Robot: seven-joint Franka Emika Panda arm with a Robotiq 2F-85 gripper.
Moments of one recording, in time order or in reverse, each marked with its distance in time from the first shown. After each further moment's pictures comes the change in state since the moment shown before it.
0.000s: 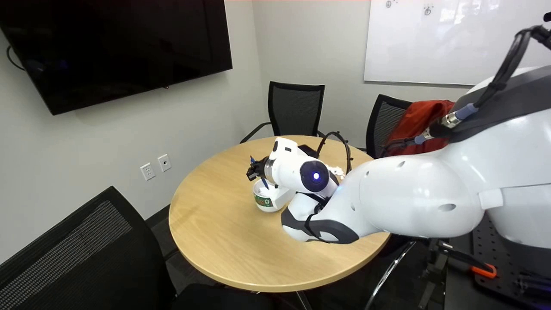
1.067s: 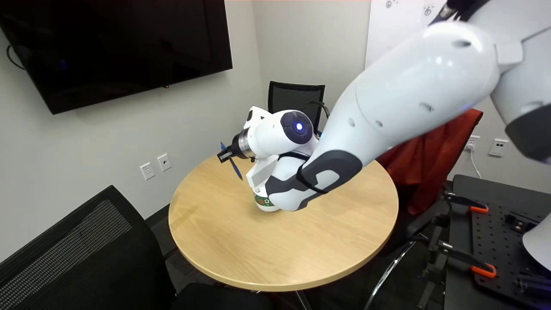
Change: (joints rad) arm -0.121 -0.387 0.104 -0.006 -0.503 0.000 0.106
